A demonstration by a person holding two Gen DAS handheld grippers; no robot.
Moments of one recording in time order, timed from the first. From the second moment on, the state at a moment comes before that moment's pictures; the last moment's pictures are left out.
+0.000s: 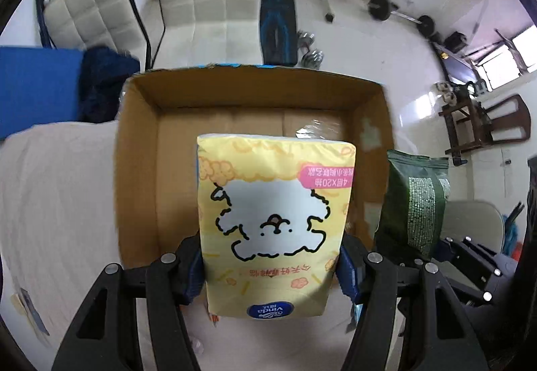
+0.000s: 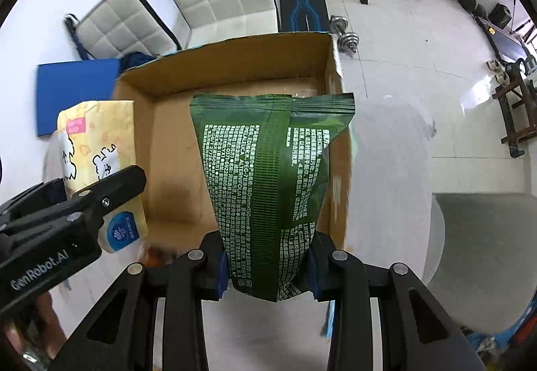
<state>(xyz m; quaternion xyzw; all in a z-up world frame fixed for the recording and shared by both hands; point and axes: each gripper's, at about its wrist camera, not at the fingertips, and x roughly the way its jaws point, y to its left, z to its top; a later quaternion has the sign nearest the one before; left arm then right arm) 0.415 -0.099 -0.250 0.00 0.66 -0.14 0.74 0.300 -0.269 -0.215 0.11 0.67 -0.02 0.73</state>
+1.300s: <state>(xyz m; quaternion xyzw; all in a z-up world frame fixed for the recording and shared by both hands) 0.462 -0.105 -0.297 0.01 0.70 -0.13 0.70 0.385 -0.257 -0.308 0.08 0.73 -0.05 0.68</state>
